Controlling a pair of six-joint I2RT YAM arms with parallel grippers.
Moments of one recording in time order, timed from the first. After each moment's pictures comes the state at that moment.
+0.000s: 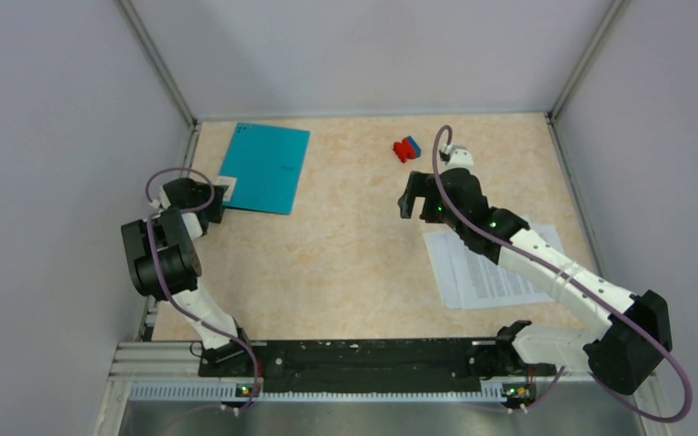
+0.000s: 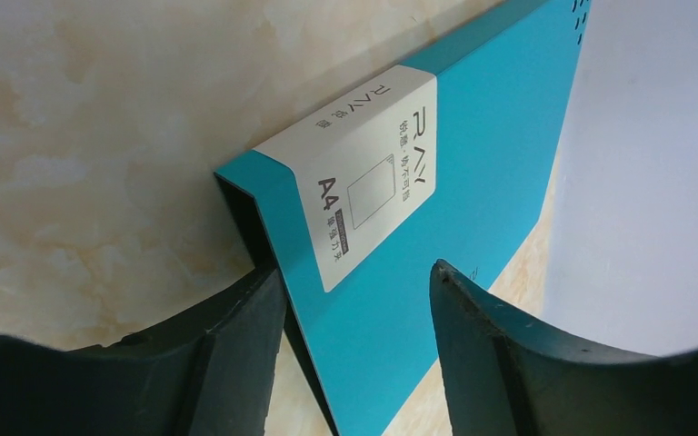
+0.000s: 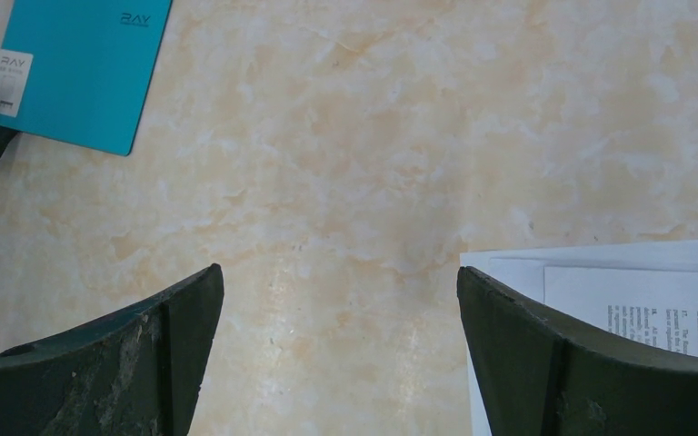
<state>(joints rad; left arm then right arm) 0.40 1.79 0.84 0.34 0.21 -1.09 0.65 1.17 0.95 -0.32 0.27 0.53</state>
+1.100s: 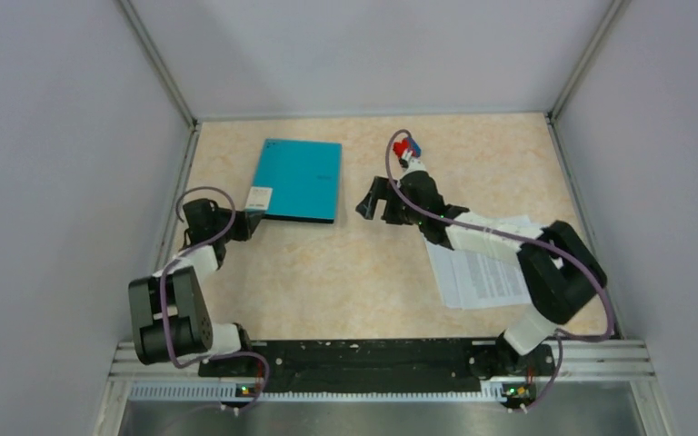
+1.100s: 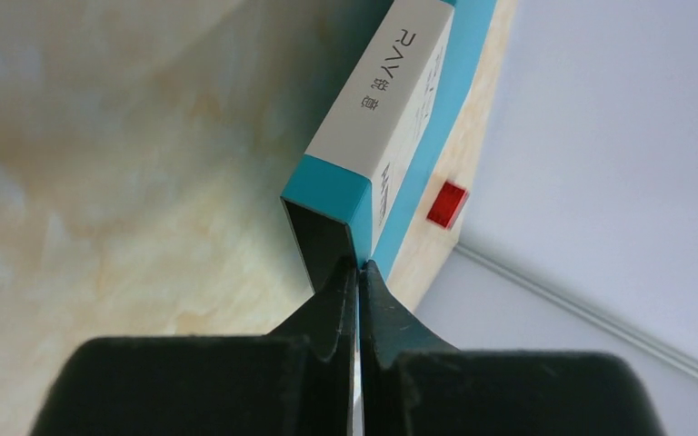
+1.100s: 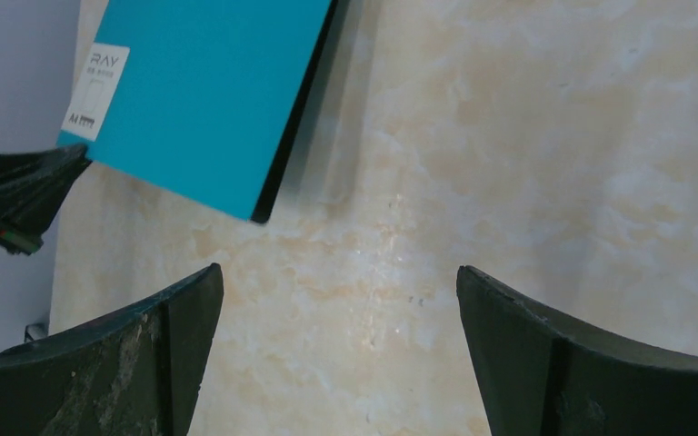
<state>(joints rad) 0.26 1.40 0.56 0.24 0.42 -1.31 0.65 1.54 0.91 0.14 -0.01 0.67</state>
